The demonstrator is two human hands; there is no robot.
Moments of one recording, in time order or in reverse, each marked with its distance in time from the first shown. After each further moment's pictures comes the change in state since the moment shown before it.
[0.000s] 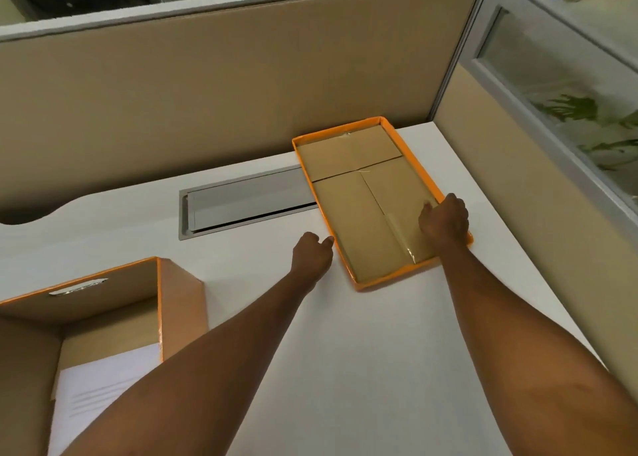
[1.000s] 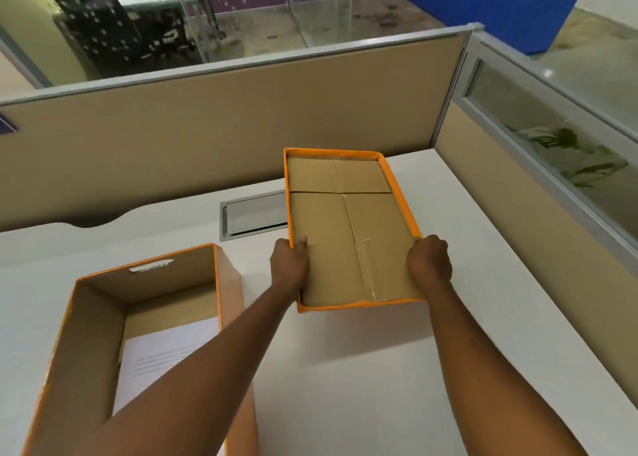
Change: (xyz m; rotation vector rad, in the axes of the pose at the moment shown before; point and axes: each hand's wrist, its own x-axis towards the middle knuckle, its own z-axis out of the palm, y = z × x) left_hand -0.086 -0.018 -0.081 -0.124 0.283 0.126; right_hand -0.132 -0.020 -0.046 0.058 -0.158 0.106
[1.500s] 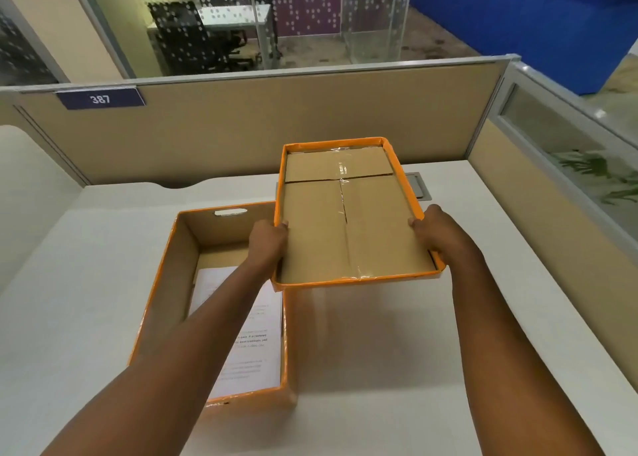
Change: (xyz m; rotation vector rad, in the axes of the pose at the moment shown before) left_hand -0.091 -0.017 -0.134 0.014 0.135 -0.006; right_hand -0.130 -0.033 -0.077 -0.031 -0.320 -0.311
